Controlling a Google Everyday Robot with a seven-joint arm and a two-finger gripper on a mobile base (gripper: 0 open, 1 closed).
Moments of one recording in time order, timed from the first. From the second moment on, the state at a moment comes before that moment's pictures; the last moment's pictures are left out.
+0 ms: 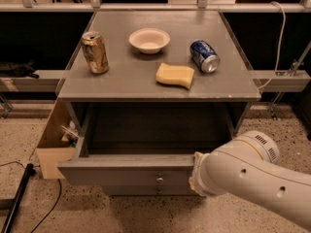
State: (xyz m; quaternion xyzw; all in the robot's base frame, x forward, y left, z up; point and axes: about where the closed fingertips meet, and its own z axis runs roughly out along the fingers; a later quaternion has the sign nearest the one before) arm 0.405 -0.114 0.642 -0.59 0.79 -0.02 0.17
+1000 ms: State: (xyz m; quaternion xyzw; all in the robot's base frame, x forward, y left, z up) arm 0.405 -0.113 0.648 -0.59 0.79 -0.02 0.17
